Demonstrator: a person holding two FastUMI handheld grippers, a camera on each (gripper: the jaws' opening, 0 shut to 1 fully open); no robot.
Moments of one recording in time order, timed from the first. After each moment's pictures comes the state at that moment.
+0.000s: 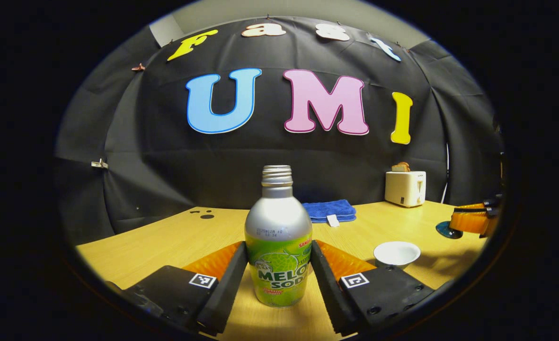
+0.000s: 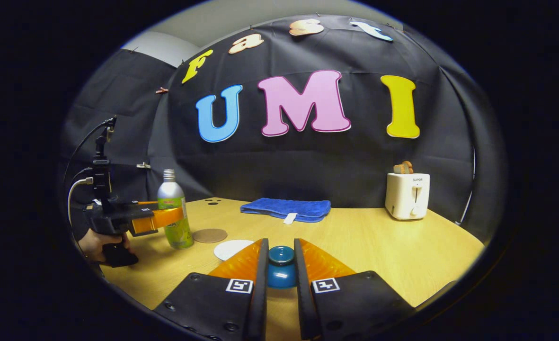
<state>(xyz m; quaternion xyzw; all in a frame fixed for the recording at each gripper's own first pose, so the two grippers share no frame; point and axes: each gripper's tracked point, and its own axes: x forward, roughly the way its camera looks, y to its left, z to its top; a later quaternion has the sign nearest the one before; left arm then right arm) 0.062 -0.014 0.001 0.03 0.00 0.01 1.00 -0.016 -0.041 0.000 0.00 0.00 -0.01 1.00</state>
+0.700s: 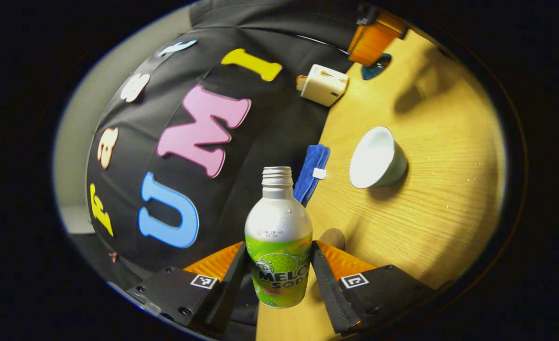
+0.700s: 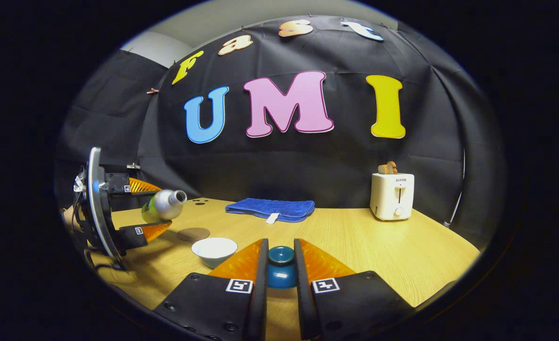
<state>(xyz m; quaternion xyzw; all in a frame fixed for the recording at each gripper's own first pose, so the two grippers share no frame) 0.054 -0.064 0.002 0.58 0.01 -0.03 0.81 -0.022 -0.070 0.002 0.00 0.00 -0.03 1.00</state>
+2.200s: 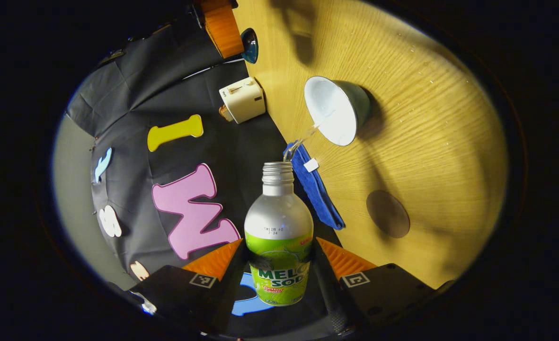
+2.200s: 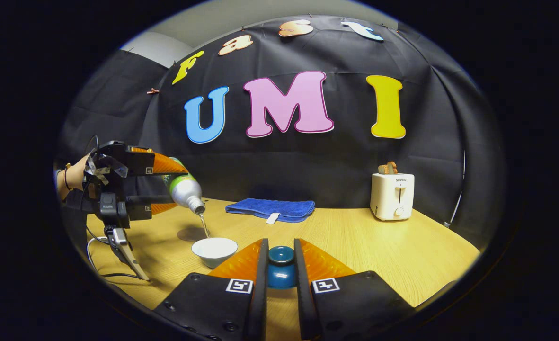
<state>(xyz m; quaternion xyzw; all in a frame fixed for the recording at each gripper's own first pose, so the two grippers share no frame) 0.098 -0.075 0.048 0.85 -0.06 -0.05 0.52 -0.023 -0.069 0.003 0.00 0.00 -0.03 1.00</state>
